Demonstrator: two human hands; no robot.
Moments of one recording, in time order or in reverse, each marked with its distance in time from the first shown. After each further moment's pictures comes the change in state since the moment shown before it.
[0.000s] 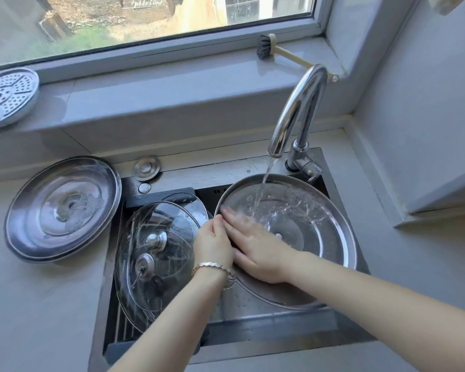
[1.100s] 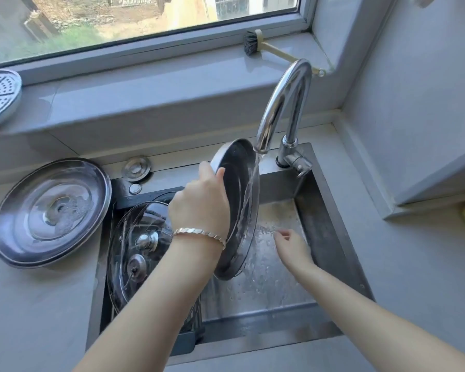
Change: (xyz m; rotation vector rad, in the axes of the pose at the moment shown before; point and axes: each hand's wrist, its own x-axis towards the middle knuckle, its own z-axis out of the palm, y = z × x) left_hand -0.005 0.069 -0.017 0.733 0.249 0.584; right_hand -0.036 0.044 0.029 0.751 0.335 1.155
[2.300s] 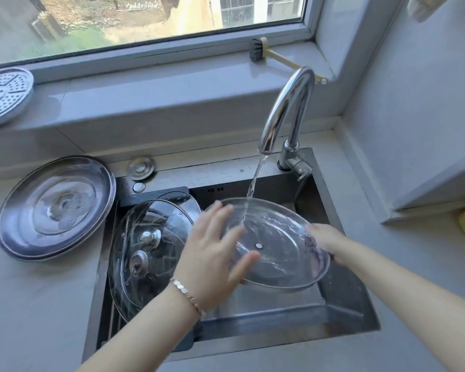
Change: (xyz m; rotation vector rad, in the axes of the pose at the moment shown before) left_hand -0.065 -0.052 0.031 -0.088 -0.156 0.519; right_hand 0.011 -0.008 -0.075 -0.078 -0.110 0.077
